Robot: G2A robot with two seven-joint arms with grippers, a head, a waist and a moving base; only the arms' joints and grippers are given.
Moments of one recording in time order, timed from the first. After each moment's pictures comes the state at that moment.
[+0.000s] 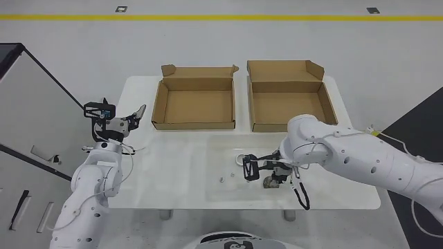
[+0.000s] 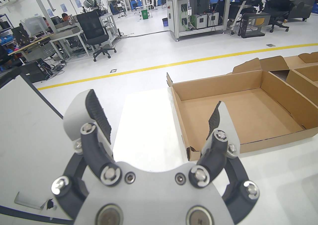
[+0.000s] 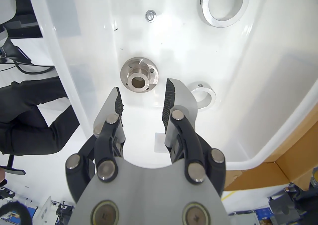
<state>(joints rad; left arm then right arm) 1.73 -1.15 -1.60 -1.80 1.33 0.00 0.00 -0.58 -0.76 0.17 -1.86 -0.49 -0.53 1.29</state>
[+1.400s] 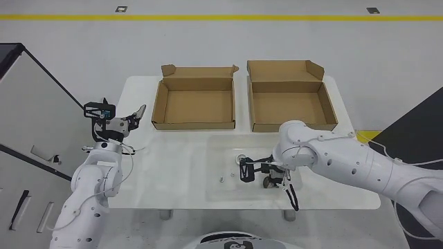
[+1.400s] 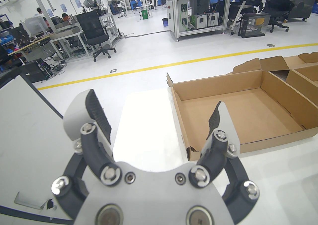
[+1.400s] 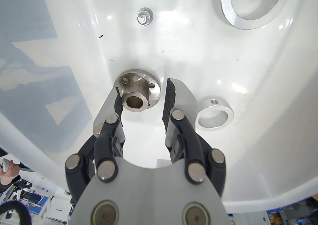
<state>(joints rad) 1.73 -1.15 -1.60 -1.80 1.33 0.00 0.00 -0.65 -0.85 0.17 -1.74 -0.55 -0.51 1.31</state>
